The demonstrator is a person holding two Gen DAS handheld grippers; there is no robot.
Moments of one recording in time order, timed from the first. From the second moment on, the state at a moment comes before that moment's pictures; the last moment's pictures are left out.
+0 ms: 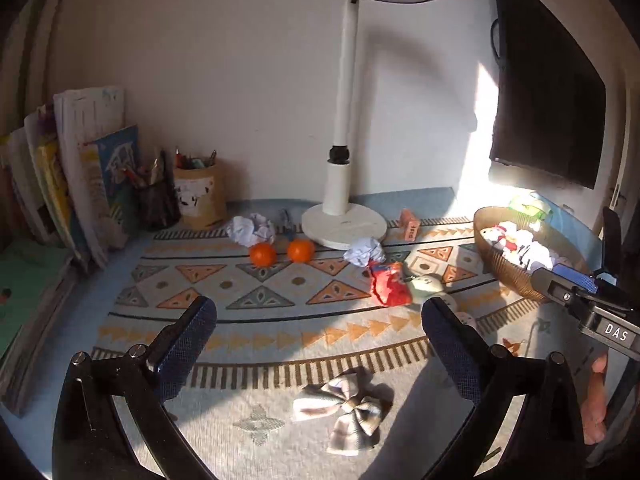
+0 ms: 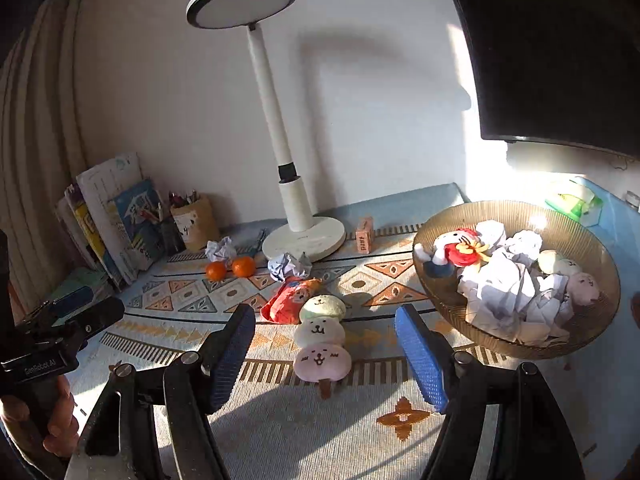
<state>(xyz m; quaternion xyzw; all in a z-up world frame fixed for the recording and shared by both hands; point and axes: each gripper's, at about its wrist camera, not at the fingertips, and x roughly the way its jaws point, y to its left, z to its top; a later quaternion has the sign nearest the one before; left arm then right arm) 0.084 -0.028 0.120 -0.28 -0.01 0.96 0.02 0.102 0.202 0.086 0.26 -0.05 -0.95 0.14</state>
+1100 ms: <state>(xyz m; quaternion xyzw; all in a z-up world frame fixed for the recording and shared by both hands) 0.069 -0.003 0.042 -0.43 -0.04 0.90 0.11 0.008 0.163 0.015 0.41 -0.01 -0.91 0.09</state>
